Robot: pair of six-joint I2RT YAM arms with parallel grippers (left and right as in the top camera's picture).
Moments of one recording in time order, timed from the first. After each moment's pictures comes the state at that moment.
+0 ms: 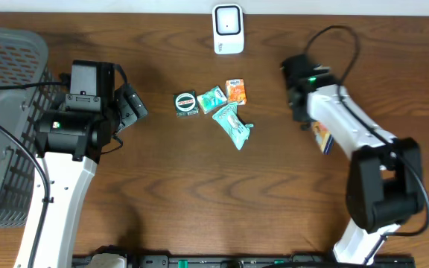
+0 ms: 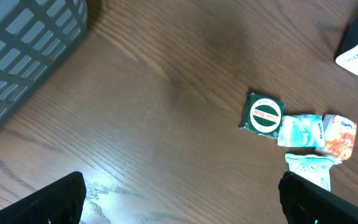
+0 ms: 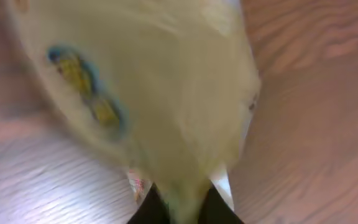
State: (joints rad) left arm -0.11 1.29 1.35 -1.08 -0.17 -0.61; right arm 0.29 1.92 1.36 -0.85 0.58 0.35
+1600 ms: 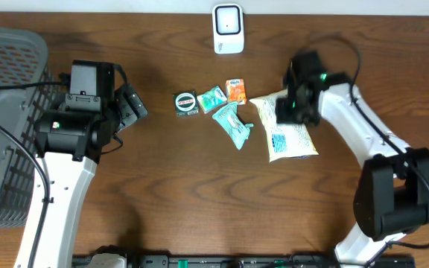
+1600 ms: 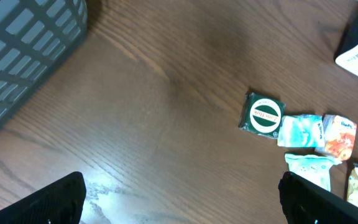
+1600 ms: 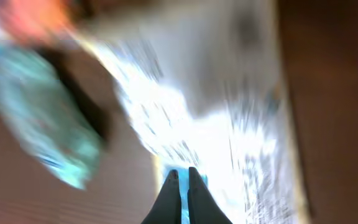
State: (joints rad) left arm -0.11 1.29 1.35 -1.08 -0.17 -0.61; right arm 0.23 1.86 1.43 -0.90 -0.13 0.22
